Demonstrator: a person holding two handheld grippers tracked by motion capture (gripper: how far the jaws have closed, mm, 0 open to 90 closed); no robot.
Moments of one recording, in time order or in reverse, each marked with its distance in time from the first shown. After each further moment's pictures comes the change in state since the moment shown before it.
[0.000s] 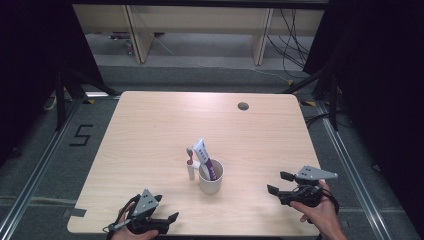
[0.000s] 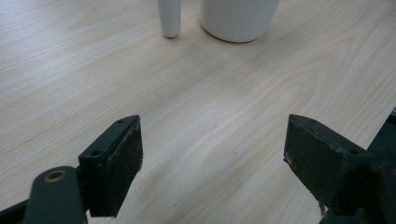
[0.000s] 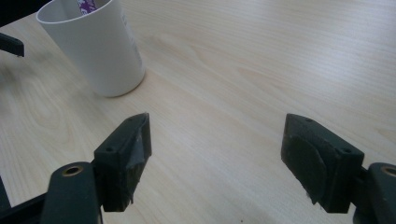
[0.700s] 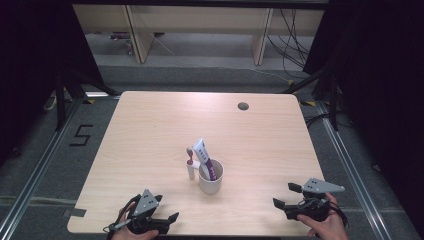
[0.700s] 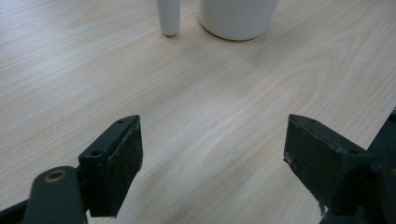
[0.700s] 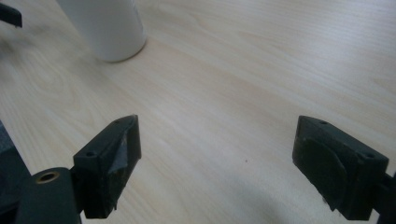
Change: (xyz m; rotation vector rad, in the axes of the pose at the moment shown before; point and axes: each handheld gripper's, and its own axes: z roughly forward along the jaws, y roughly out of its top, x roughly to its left) left arm 0.000 0.000 0.000 0.018 0.001 0.016; right arm 0.009 -0.027 -0.018 0.052 -0.027 0.003
